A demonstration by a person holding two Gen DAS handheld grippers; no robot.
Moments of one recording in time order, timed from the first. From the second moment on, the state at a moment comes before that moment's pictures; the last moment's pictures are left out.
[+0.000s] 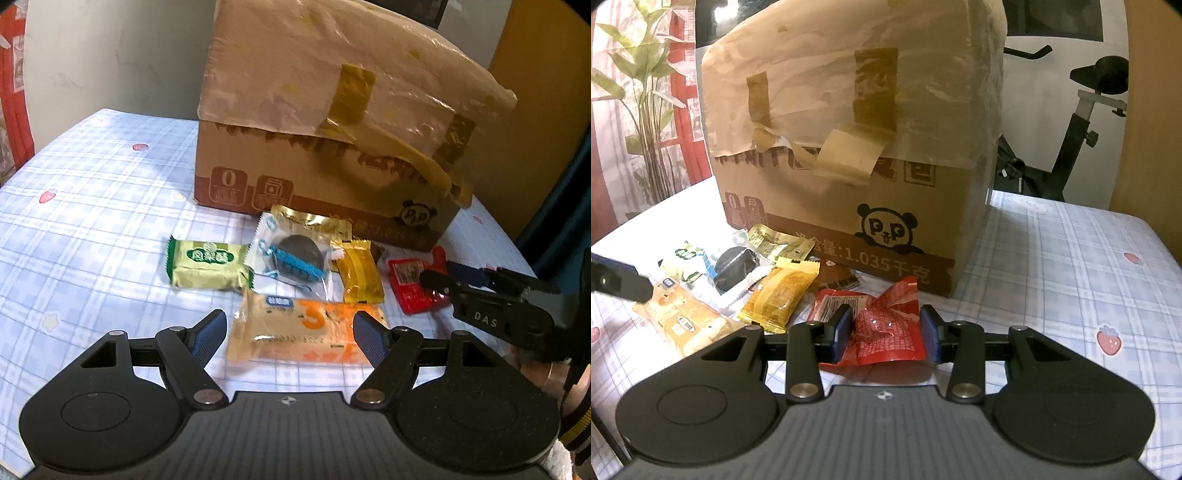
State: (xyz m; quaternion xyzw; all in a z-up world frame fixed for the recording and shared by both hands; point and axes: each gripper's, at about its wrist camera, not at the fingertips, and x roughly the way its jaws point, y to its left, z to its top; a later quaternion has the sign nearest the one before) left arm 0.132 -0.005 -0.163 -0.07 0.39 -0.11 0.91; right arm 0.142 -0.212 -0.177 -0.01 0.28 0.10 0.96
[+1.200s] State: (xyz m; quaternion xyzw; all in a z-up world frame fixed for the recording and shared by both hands) left arm 0.131 0.014 -0.169 -0.13 0.44 -0.09 0.88; right arm 0.143 -0.211 -0.178 -0.02 0.28 0.10 0.95
